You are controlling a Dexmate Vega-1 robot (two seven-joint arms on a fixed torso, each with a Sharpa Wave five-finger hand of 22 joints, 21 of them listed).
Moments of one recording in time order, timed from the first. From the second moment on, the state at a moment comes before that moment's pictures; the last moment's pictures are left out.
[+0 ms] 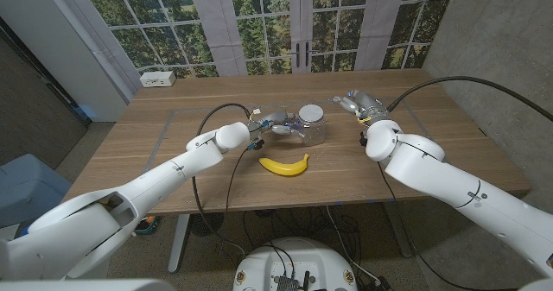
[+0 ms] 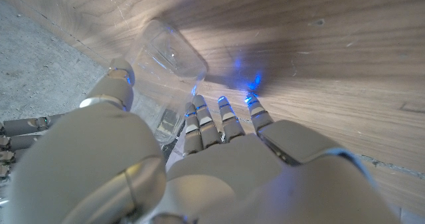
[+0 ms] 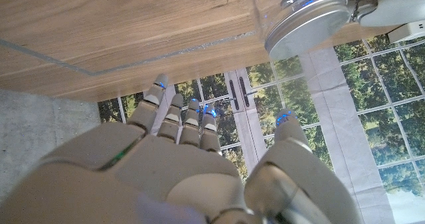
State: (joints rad) left arm 0.55 0.57 0.80 -1.39 0.09 -0.08 -0.15; left_hand 0.76 -0.02 0.46 -0.17 0.19 0.30 0.00 0.30 0.20 0.33 -0.12 0.27 0.20 0.19 0.01 0.20 0.18 0.02 0.20 0.17 0.17; right arm -0.77 -0.82 -0.71 -2.34 0.00 -1.09 -0.41; right_hand 0.38 0.00 0.36 -0.15 0.17 0.23 0.03 0.19 0.19 0.22 0.04 0.20 0.25 0.12 0.07 0.22 0.42 0.32 0.17 0.23 0.18
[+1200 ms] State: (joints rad) left arm 0.53 0.56 0.82 -1.35 0.11 -0.12 -0.18; left_hand 0.67 -0.01 0.42 -0.14 0.18 0.35 -0.03 0.27 0.19 0.34 -0.14 0.24 0.20 0.13 0.02 0.19 0.18 -0.15 0.21 0.17 0.17; right arm -0.56 -0.83 -0.96 -2.33 -0.15 -1.19 -0.23; right_hand 0.38 0.00 0.35 -0.15 0.17 0.21 0.01 0.19 0.19 0.19 0.04 0.20 0.25 0.09 0.07 0.22 0.42 0.31 0.18 0.22 0.18
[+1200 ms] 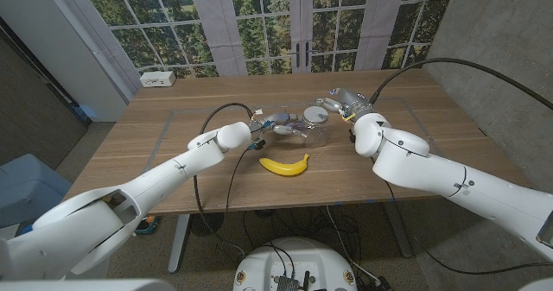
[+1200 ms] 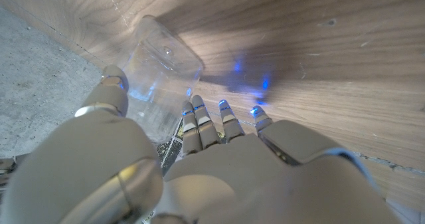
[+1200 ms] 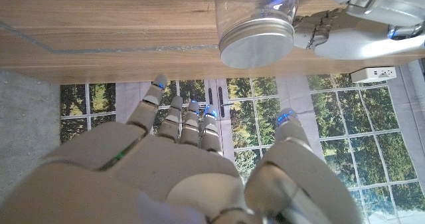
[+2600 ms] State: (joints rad) left arm 0.50 0.54 0.82 -1.29 0.13 -0.17 -0.18; left_hand 0.64 0.00 0.42 -0.14 0.18 0.38 -0.02 0.25 0.19 0.34 -0.14 0.23 0.20 0.12 0.02 0.19 0.18 -0.17 0.21 0.17 0.17; right arm -0.12 -0.76 -1.40 -2.25 -0.15 -1.39 -0.04; right_hand 0.39 -0.01 0.35 -0.16 0.18 0.13 -0.03 0.18 0.19 0.16 0.06 0.20 0.26 0.12 0.07 0.23 0.41 0.34 0.18 0.22 0.18
